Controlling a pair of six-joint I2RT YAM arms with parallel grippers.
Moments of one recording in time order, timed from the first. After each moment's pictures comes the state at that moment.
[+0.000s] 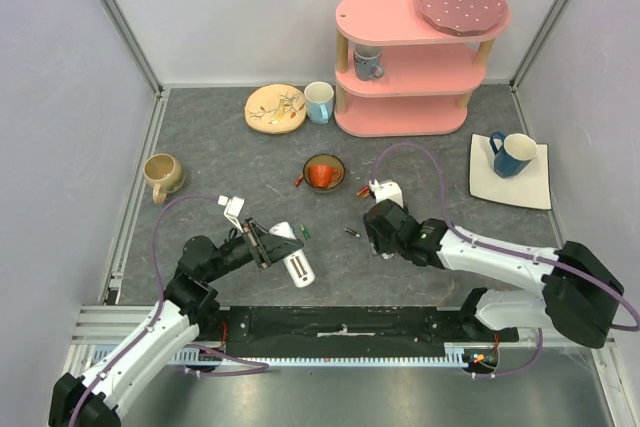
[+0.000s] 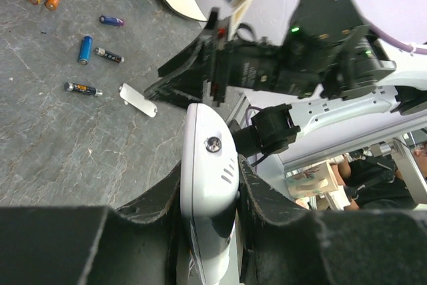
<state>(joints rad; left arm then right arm) -0.54 0.38 0.06 0.36 0.52 -0.98 0.92 1.26 0.62 -0.36 0.39 0.50</state>
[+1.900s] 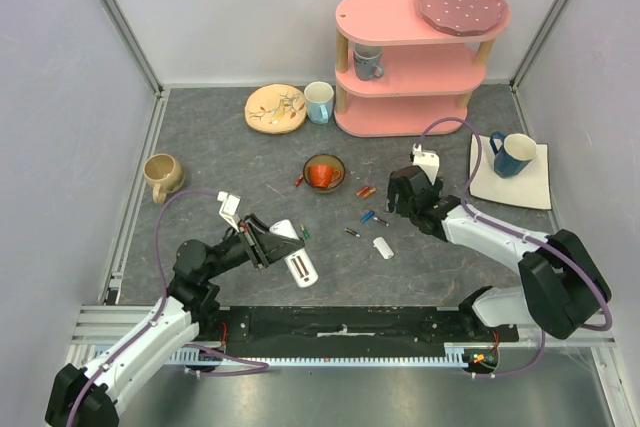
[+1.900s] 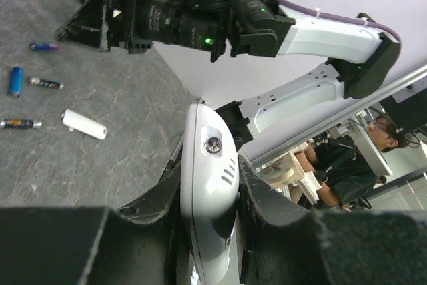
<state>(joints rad) -0.54 0.46 0.05 0.66 0.61 -1.07 0.58 1.34 0.68 -0.19 0.47 0.57</state>
